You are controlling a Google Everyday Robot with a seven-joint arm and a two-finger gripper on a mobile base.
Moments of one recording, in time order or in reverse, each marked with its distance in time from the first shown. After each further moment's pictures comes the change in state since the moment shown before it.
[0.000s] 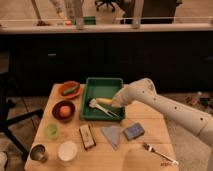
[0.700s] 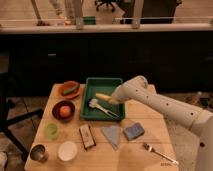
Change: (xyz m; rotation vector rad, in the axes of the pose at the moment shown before) arm -0.004 -0.026 0.016 0.056 0.035 0.125
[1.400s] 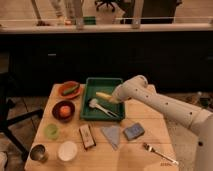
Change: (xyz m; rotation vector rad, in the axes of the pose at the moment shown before) arm 0.000 -0.003 0.001 0.006 0.000 0.007
